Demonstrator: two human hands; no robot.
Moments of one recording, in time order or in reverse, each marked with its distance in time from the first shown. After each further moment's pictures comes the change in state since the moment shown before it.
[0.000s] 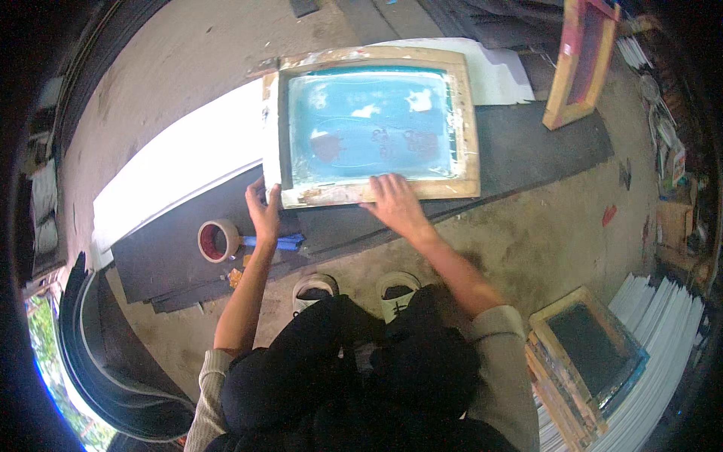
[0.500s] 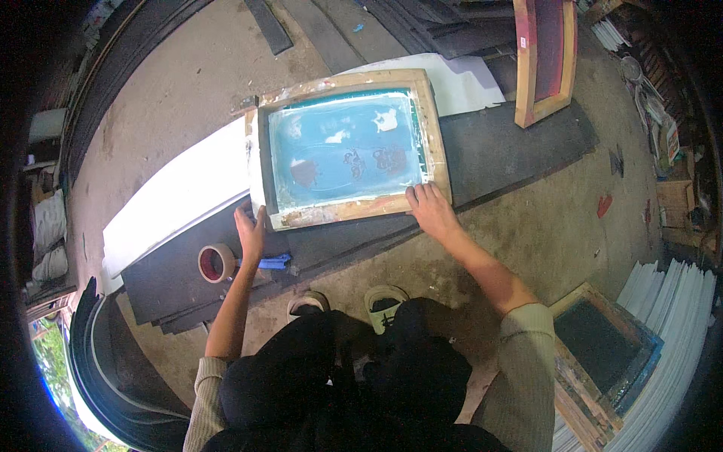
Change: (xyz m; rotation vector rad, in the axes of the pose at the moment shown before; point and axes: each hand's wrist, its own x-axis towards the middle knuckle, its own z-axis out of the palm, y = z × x) left_hand 0.014 0.014 -0.005 0.222 -0.153 0.028; right_hand -0.067 0.094 -0.032 -0.249 -0.155 0.037
